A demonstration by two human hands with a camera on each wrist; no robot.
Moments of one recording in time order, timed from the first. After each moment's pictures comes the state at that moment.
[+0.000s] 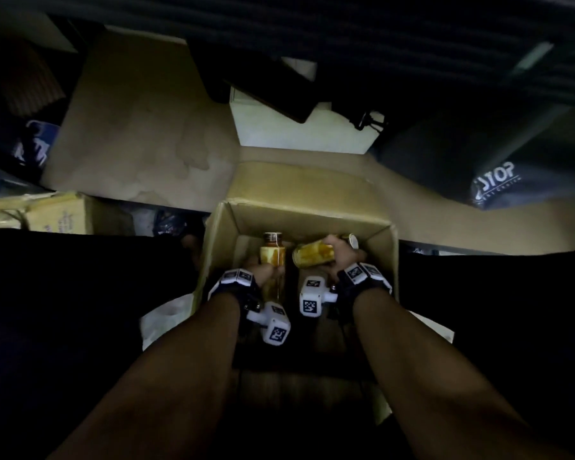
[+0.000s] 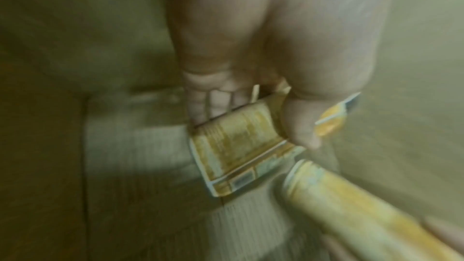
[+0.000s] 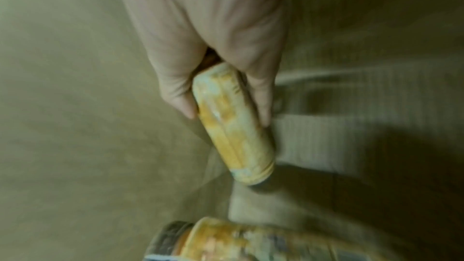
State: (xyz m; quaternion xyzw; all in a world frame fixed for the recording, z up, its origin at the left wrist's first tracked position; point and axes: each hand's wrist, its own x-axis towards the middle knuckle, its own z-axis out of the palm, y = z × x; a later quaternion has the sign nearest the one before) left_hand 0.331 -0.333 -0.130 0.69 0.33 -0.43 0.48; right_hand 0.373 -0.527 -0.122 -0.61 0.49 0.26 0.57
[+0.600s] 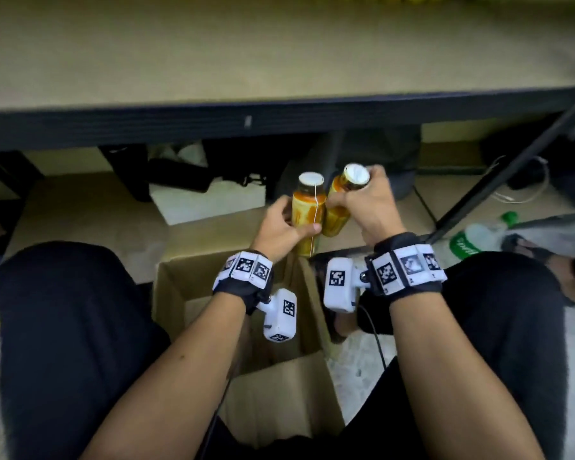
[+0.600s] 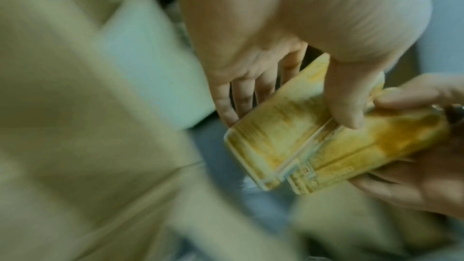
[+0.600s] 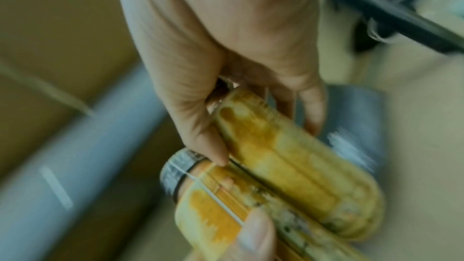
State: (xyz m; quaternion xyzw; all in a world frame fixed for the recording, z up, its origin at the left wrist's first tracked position) left_hand 0.334 -0.487 0.122 0.75 -0.09 -0.18 0.63; right_hand 0.306 -0.635 0.186 -0.75 0.25 -0.11 0.60
